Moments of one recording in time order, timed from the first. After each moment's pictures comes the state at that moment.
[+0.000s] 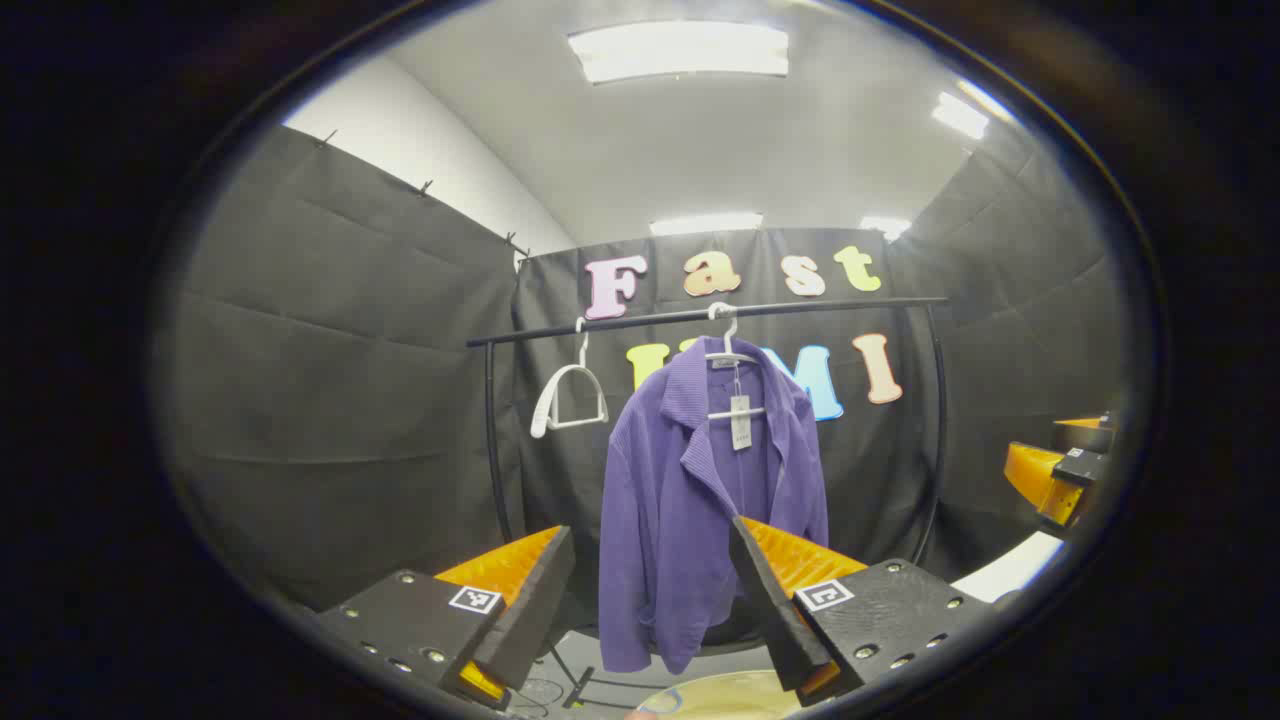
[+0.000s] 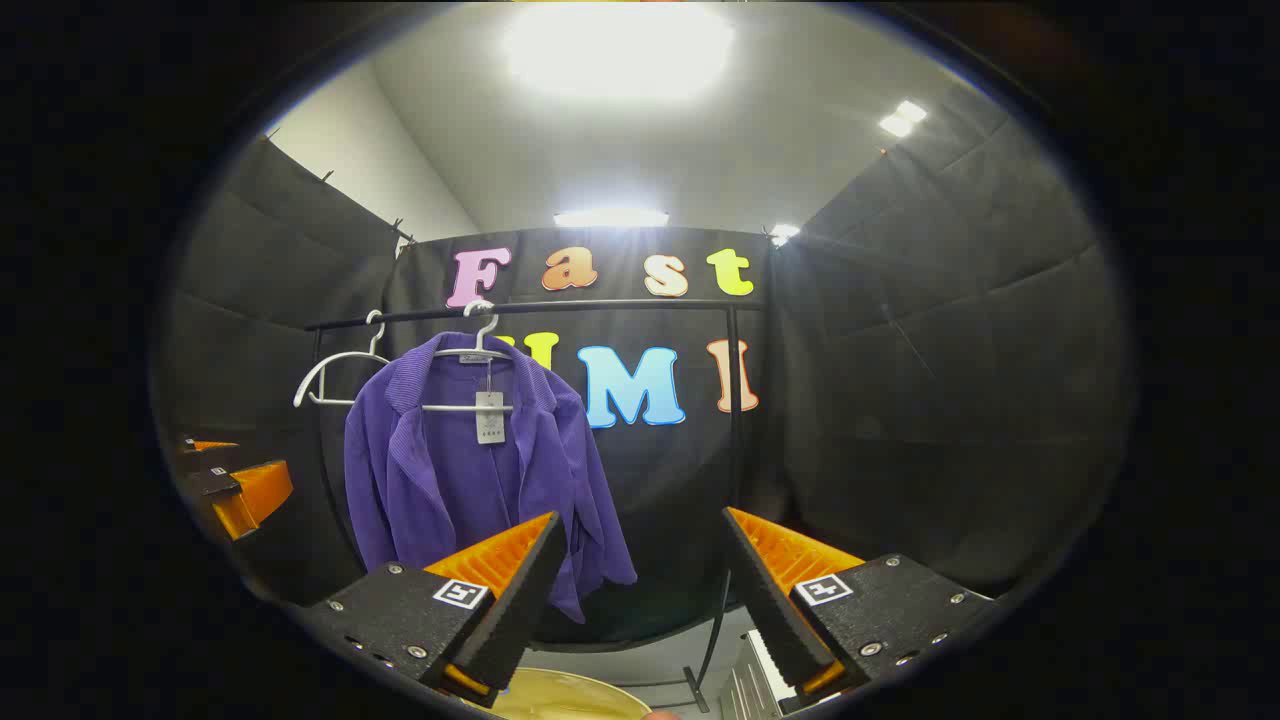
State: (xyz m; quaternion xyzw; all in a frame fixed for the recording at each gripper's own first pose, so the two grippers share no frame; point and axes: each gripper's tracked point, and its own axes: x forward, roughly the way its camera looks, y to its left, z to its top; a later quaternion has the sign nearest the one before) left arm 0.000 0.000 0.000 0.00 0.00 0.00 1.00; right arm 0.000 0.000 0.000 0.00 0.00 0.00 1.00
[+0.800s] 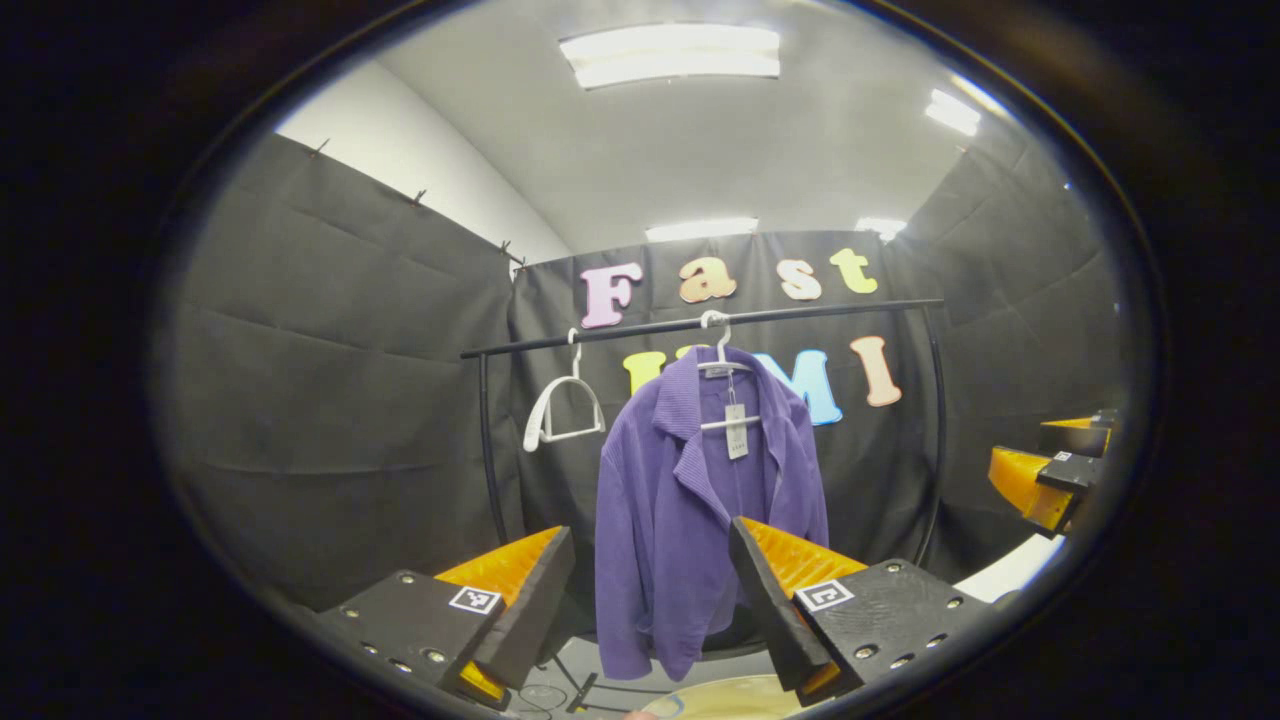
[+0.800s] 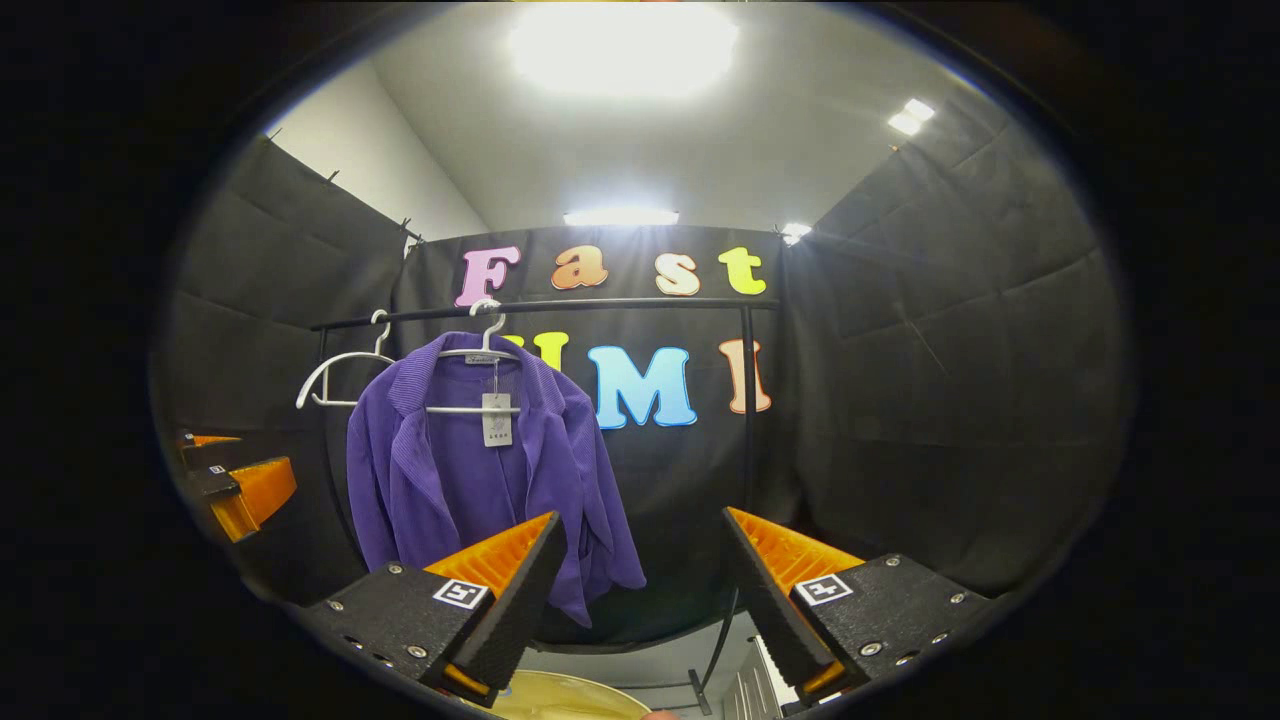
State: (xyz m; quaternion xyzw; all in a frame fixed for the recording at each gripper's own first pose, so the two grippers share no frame) left arm 0.011 -0.008 0.006 0.01 -0.01 0.00 1.00; right arm 0.021 0.003 0.002 0.00 0.00 0.02 1.00
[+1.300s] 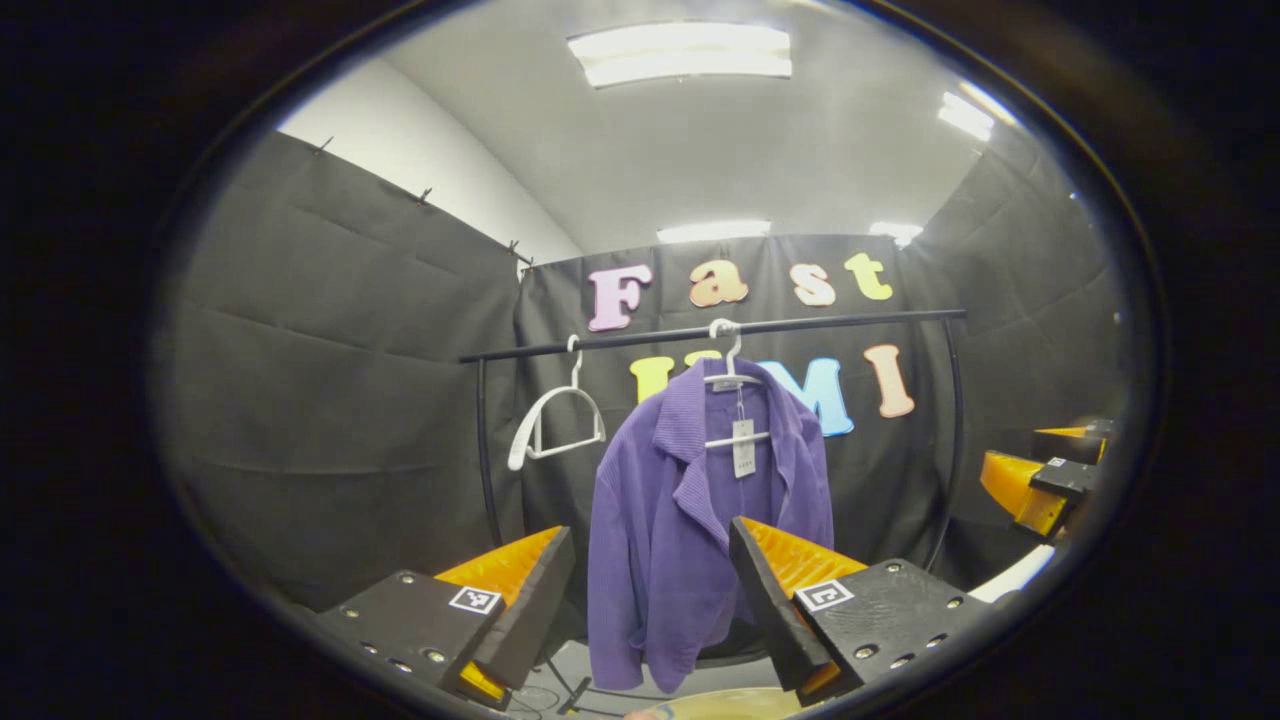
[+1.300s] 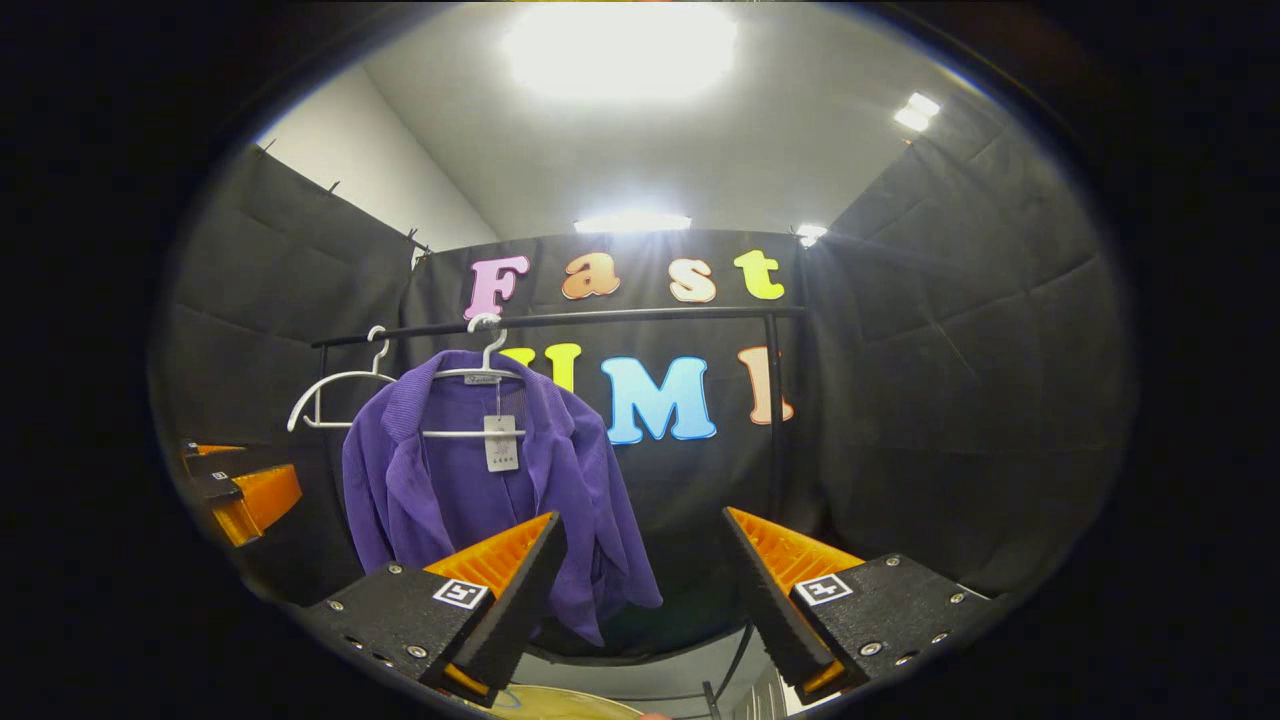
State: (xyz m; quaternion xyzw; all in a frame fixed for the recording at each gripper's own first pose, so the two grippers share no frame) left arm 0.059 -0.016 0.027 0.00 -0.02 0.02 1.00; right arm 0.080 0.014 0.027 0.01 -0.02 0.05 1.00
